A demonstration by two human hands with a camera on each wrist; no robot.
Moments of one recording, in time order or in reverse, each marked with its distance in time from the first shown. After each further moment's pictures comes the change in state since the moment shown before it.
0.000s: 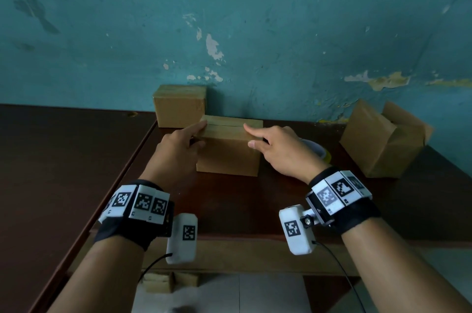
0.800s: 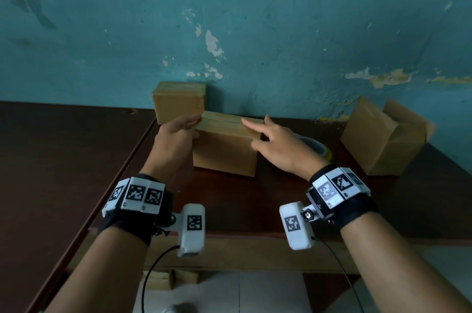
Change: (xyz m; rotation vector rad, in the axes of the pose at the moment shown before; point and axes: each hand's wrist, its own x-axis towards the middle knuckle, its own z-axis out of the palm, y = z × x) left_hand 0.005 0.009 -0.002 -0.554 0.092 -0.227; right_hand -0.002 -0.010 -0.005 0.062 -0.152 0.097
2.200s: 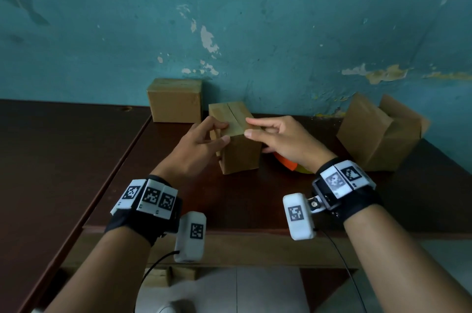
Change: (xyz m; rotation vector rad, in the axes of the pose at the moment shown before) left_hand -0.002 -0.012 0.029 0.090 -0.376 0.171; right_hand 0.016 0.038 -0.001 0.435 0.066 -0.042
